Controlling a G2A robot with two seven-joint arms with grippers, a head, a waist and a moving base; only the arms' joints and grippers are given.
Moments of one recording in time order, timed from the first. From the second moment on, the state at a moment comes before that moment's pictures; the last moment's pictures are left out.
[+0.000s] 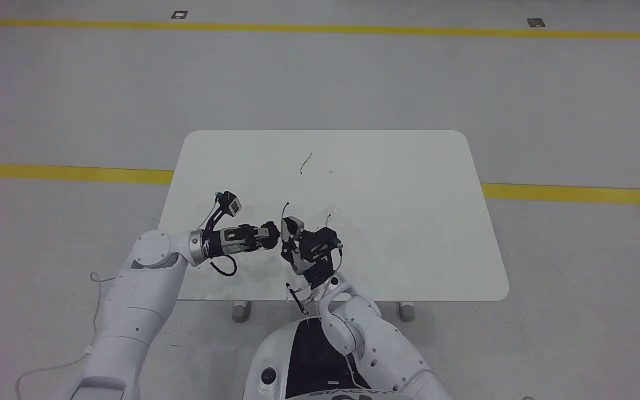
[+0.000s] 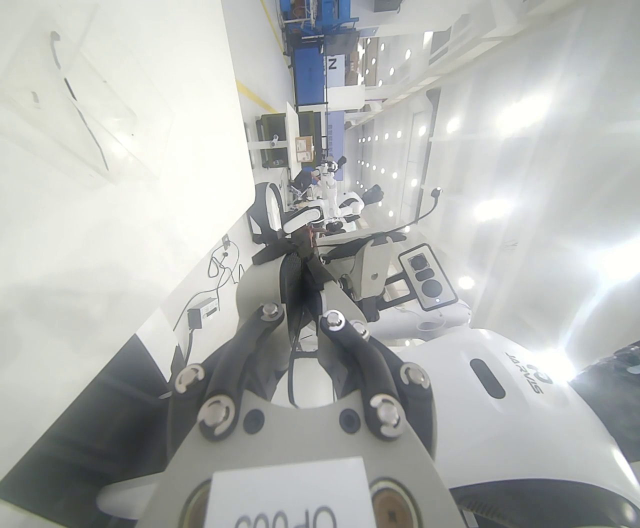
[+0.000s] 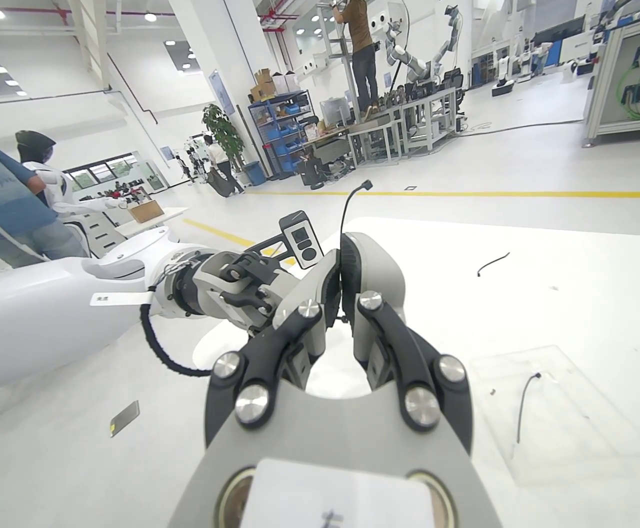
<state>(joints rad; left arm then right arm) 1.22 -1.14 -1.35 -1.09 -0.46 -0.34 -1.37 -1.52 -1.59 0.88 -1.42 -1.33 -0.04 -0.35</state>
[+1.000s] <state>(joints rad) 1.22 -1.14 -1.35 -1.09 -0.46 -0.34 -1.37 -1.52 -1.58 0.87 -1.42 -1.32 -0.01 -0.35</state>
